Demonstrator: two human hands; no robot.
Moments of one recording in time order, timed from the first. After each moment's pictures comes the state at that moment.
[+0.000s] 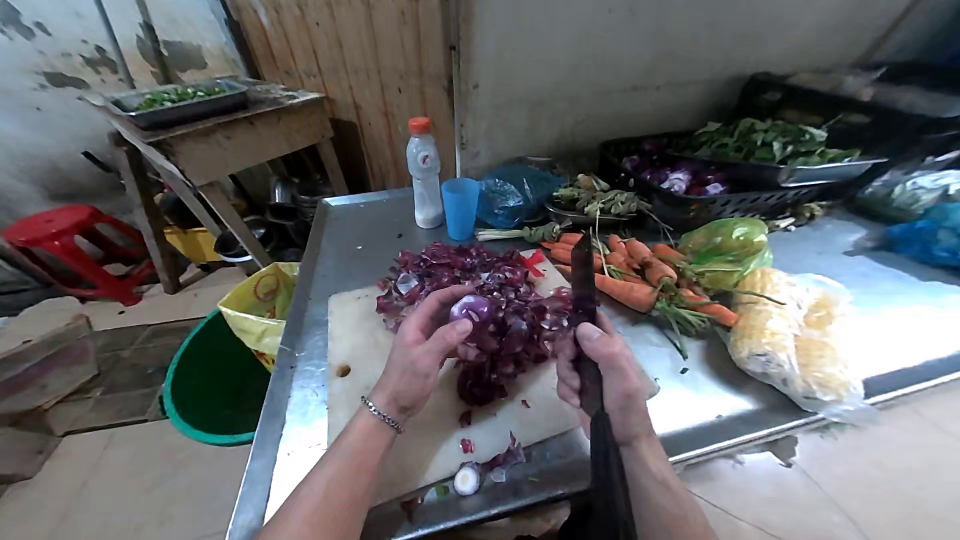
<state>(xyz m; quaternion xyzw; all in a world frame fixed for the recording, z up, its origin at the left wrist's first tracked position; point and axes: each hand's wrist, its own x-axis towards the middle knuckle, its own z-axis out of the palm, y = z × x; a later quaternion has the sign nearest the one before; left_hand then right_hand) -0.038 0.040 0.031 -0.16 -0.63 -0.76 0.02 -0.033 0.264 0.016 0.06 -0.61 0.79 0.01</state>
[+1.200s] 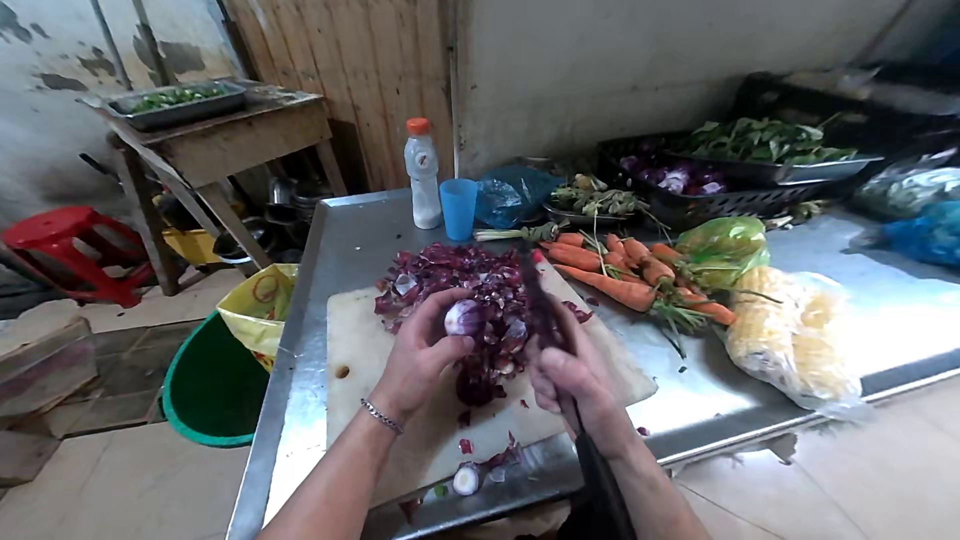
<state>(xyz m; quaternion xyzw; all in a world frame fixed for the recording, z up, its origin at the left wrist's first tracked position) -0.038 0.040 0.029 -0.15 -0.69 -0.71 0.05 -0.027 0.251 0.022 0.14 -0.63 0.76 -0.05</state>
